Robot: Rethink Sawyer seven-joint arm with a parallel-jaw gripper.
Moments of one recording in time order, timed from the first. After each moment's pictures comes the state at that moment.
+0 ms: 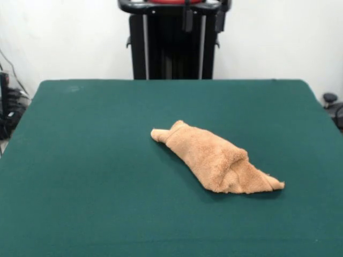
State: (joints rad) arm -0.16 -1.04 -0.04 1.91 0.00 0.61 1.57
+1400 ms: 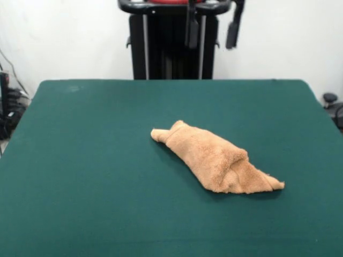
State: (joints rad) arm -0.08 -0.80 -0.07 1.42 0.00 0.89 1.57
